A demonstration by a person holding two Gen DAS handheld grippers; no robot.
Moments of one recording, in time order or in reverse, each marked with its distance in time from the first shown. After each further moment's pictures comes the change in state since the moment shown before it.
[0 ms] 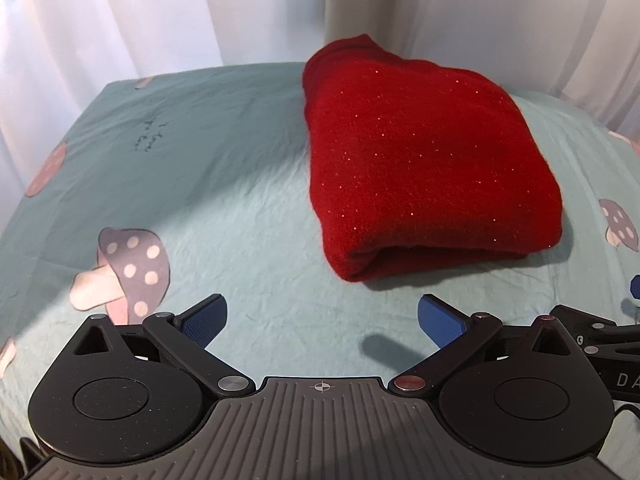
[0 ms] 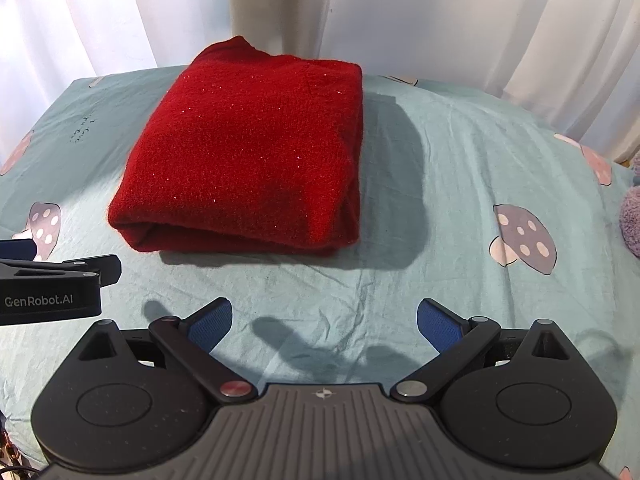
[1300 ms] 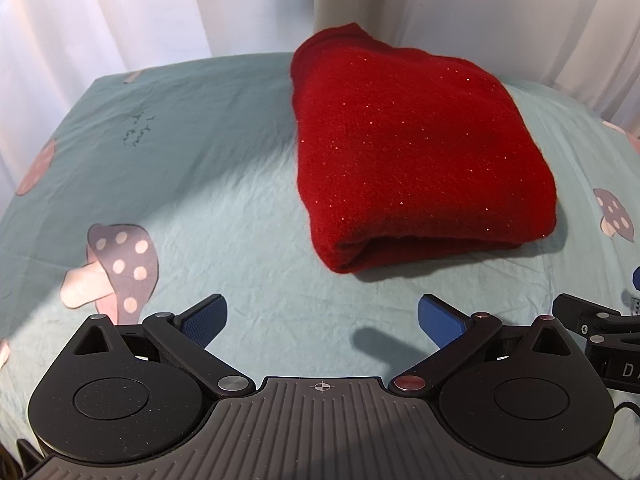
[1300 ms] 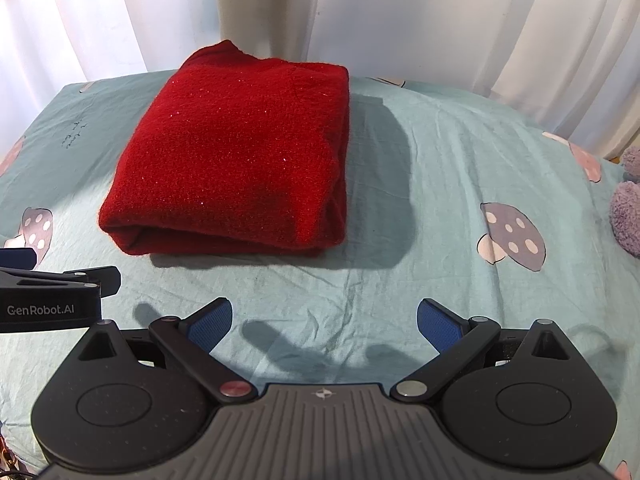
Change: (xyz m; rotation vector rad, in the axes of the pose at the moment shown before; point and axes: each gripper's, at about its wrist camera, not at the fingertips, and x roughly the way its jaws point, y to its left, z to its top) left arm 0.004 -0.004 -0.002 0.011 0.028 -0.022; right arm -0.003 -0.003 -0.002 0.019 -0.008 -0.024
